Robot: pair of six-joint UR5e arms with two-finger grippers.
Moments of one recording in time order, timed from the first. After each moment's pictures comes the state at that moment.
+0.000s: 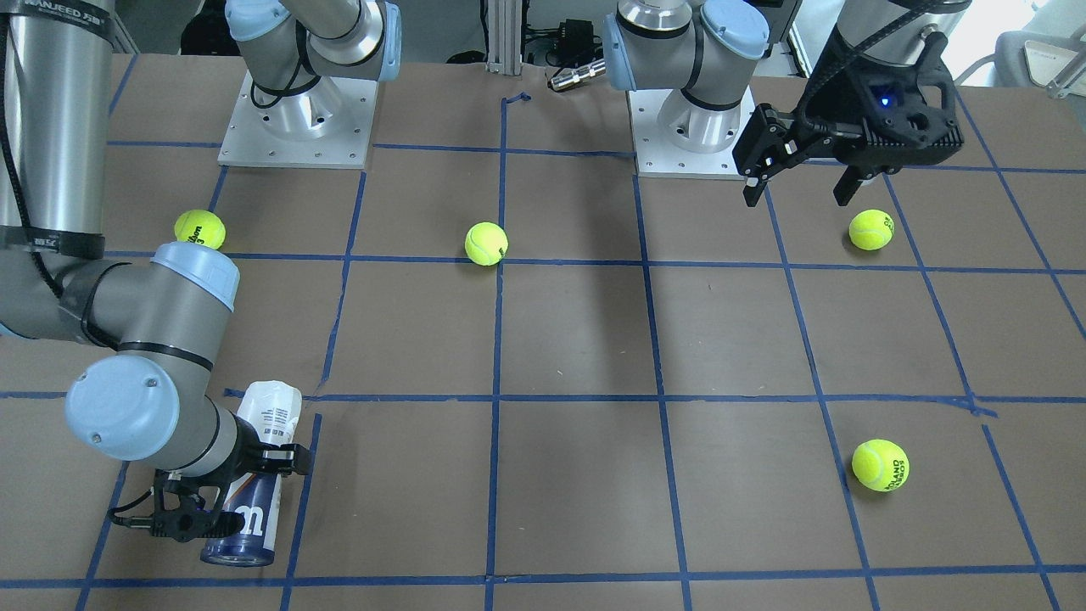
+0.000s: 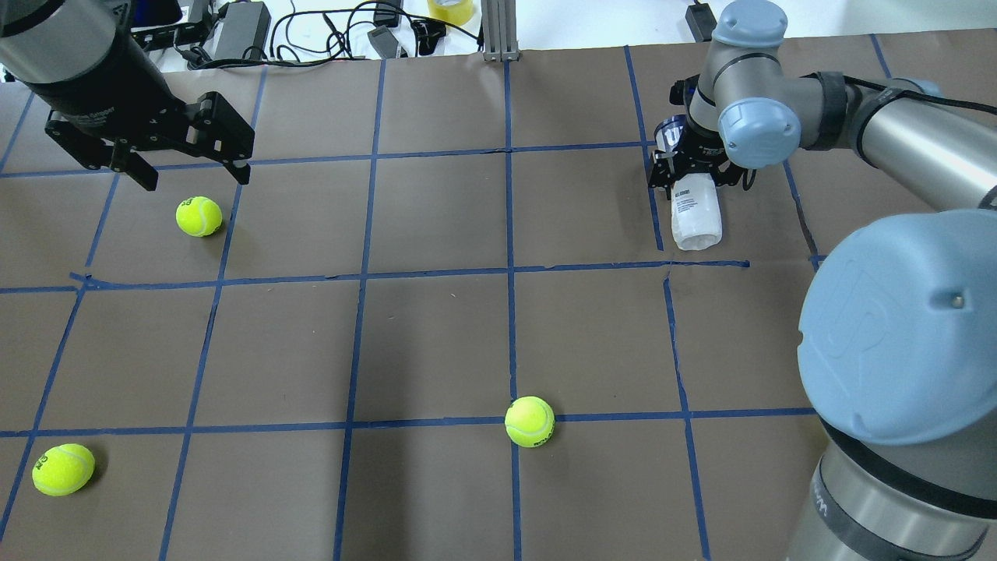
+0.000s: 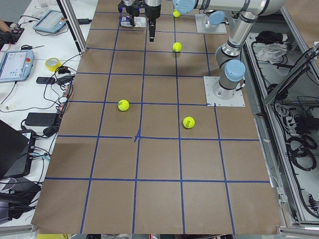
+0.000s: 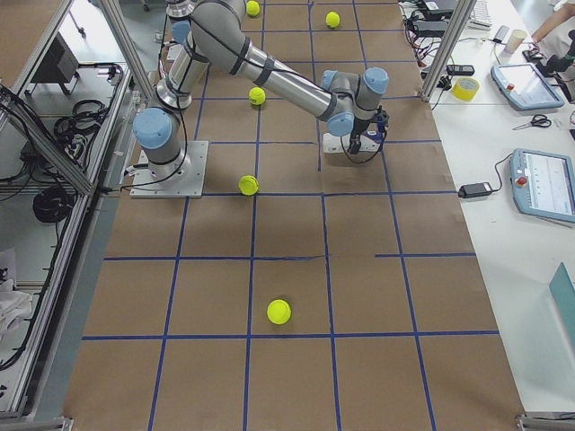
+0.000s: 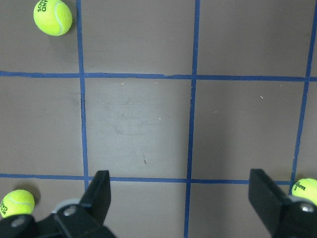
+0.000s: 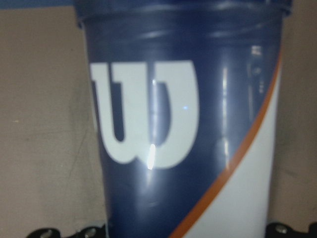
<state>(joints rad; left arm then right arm) -1.48 -1.51 -1.55 -1.60 1.58 0.06 1.49 -0.97 1.50 -2.04 -1.56 -0.06</state>
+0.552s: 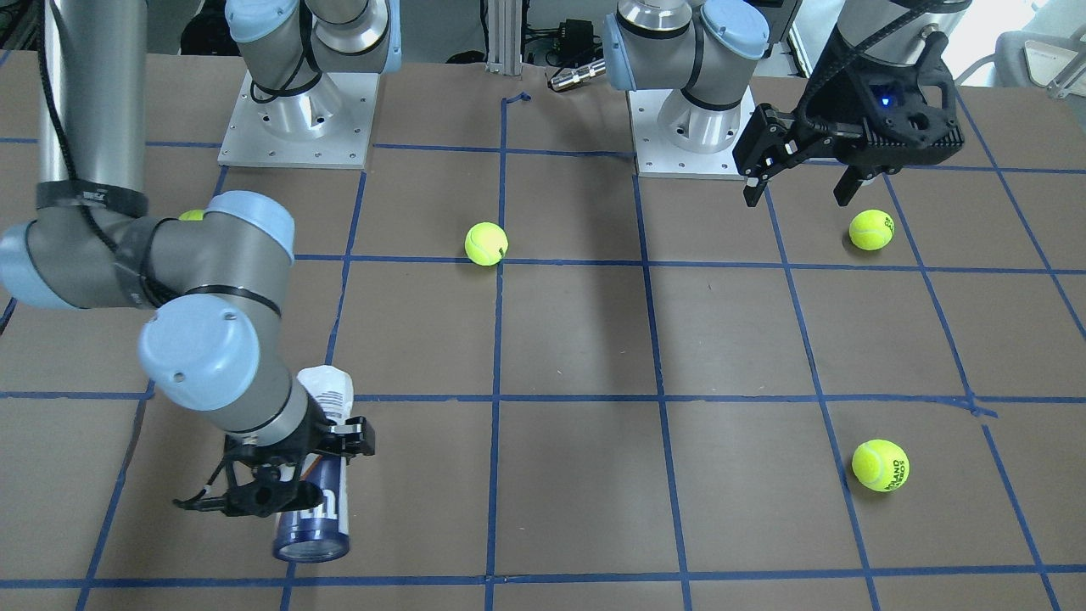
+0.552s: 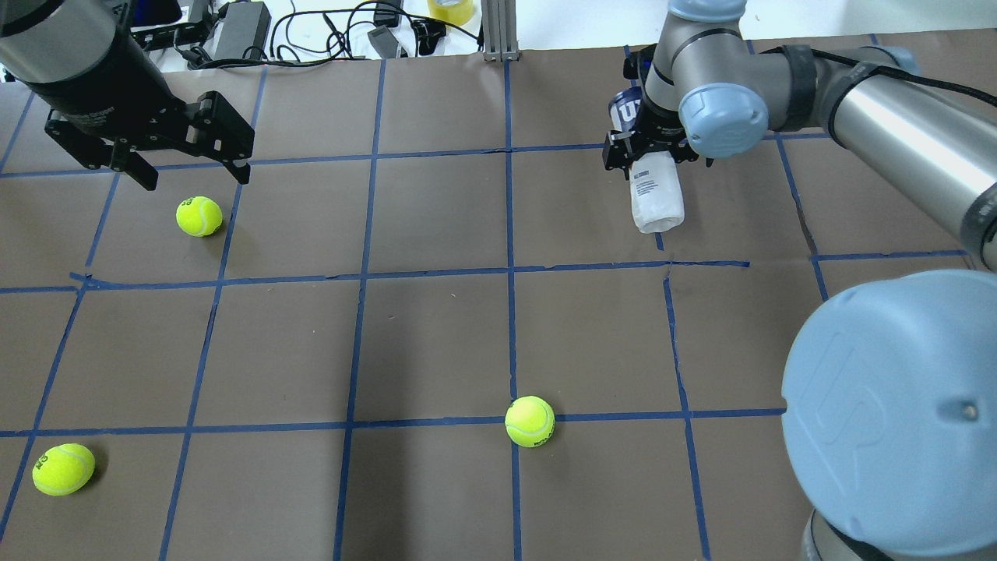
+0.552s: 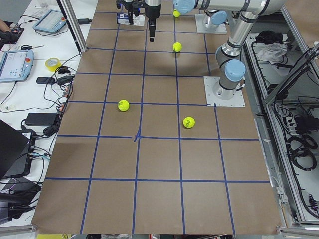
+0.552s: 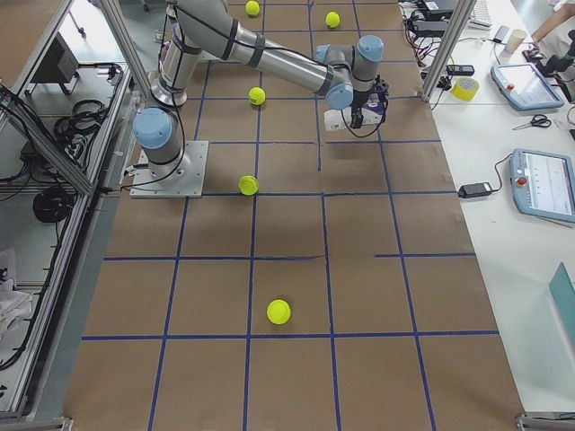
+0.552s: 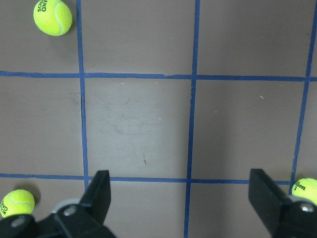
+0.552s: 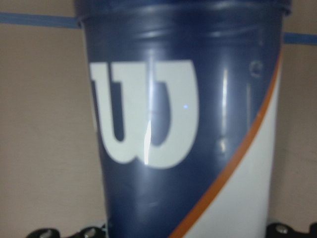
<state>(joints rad) -1.48 -1.51 -1.55 -1.60 1.58 0.06 1.64 -1.03 1.47 -2.04 -1.53 -0.05</state>
